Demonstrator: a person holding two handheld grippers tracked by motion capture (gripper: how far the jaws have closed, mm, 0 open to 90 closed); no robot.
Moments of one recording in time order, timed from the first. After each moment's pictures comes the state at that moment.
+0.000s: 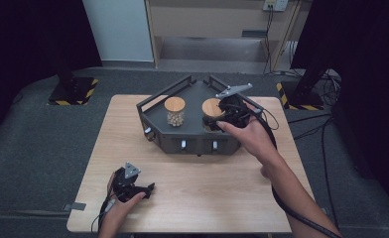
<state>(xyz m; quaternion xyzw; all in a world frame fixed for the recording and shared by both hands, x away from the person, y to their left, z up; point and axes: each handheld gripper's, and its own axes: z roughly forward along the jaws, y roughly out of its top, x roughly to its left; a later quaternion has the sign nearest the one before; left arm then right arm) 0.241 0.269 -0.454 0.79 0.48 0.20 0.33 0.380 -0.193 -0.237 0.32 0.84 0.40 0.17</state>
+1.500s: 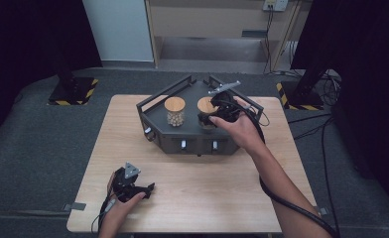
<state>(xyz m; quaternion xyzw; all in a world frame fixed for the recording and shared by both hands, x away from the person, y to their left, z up) 0.241 0.269 -0.454 0.79 0.48 0.20 0.33 0.416 -0.171 -0.259 0.34 0.85 0.38 0.17</state>
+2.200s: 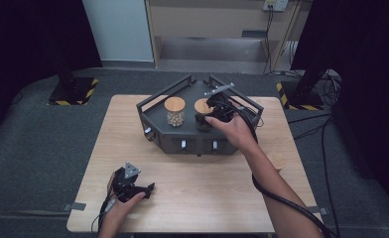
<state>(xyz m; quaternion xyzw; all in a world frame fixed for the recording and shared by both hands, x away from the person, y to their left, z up) 0.241 0.269 -0.454 0.79 0.48 0.20 0.33 0.434 -0.159 -0.281 0.35 0.84 0.37 0.16</state>
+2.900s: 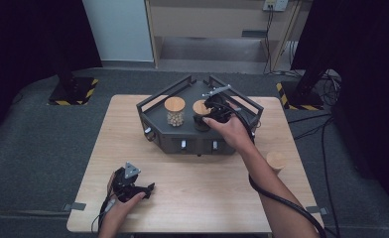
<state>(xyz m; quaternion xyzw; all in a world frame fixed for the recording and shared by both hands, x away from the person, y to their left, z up) 0.241 0.269 -0.454 0.79 0.48 0.20 0.33 0.439 -0.152 -0.291 0.35 0.84 0.37 0.16</state>
